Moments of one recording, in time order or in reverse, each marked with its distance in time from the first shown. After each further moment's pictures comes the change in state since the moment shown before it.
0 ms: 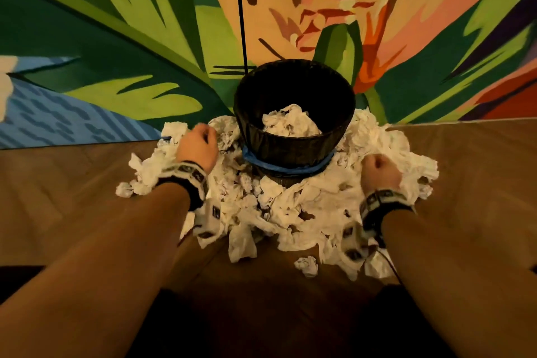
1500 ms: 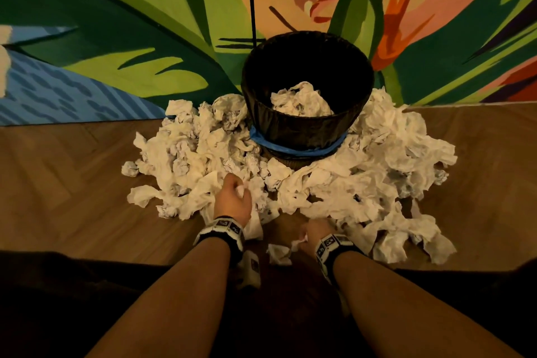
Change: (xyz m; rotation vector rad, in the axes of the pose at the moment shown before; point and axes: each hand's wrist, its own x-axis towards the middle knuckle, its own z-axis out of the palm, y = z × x) left_hand -0.133 -0.041 0.080 -0.256 -0.200 -0.297; right_hand -0.117 0.080 0.083 -1.022 -1.004 -0.292
